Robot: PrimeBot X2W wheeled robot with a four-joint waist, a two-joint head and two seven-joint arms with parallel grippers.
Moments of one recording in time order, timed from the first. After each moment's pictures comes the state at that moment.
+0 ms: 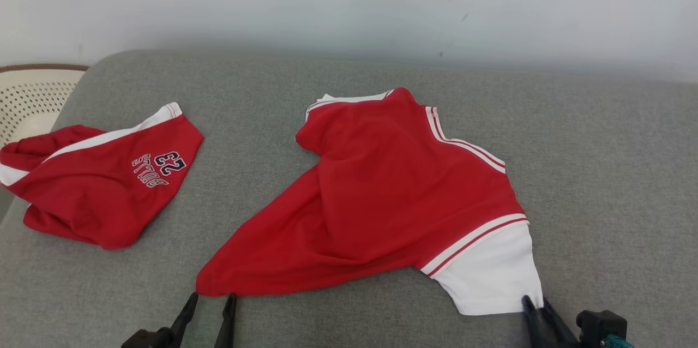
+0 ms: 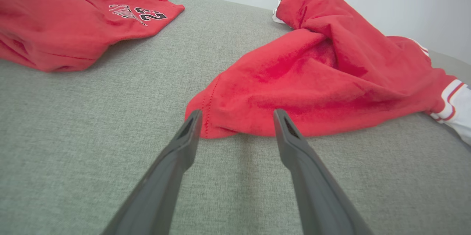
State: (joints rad) left arm -0.16 0.05 -0.05 0.40 -0.15 -0.12 -0.26; right arm -0.14 -0.18 0.26 0.61 0.28 0.13 -0.27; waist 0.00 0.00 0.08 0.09
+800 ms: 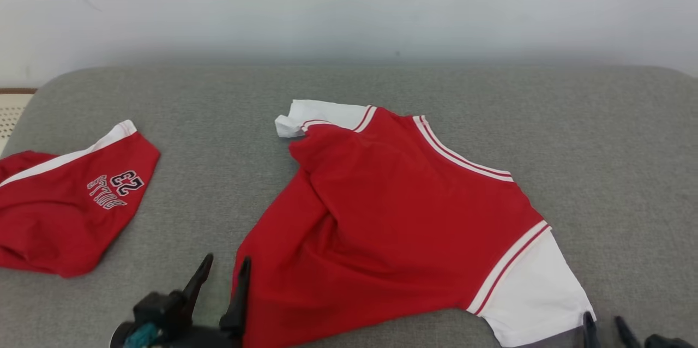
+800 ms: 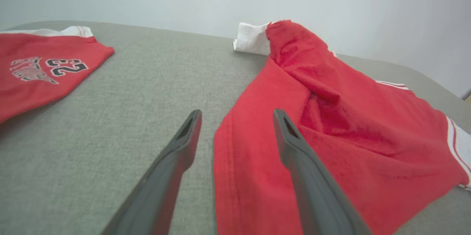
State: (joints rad) left arm -0.24 0.05 -0.10 0.39 -0.18 -0.12 -0.26; right arm -0.05 -0.20 0.02 0.54 0.21 0.13 -0.26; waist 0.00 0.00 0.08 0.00
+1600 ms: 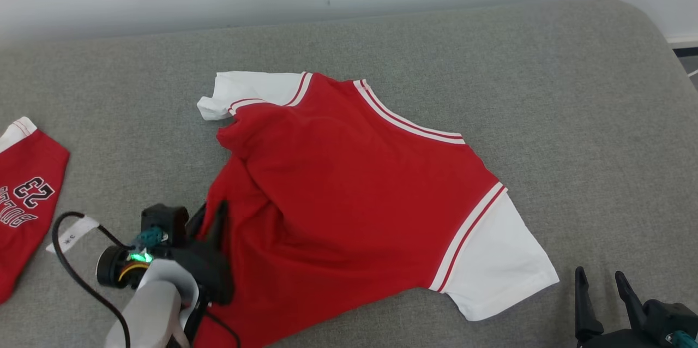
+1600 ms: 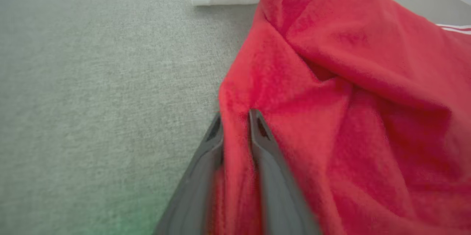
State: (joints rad) left arm -0.72 0.08 -0.21 0.99 -0.14 -0.11 -0.26; right arm -0.09 -0.18 0.00 0.41 0.18 0.13 -0.26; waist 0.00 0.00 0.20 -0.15
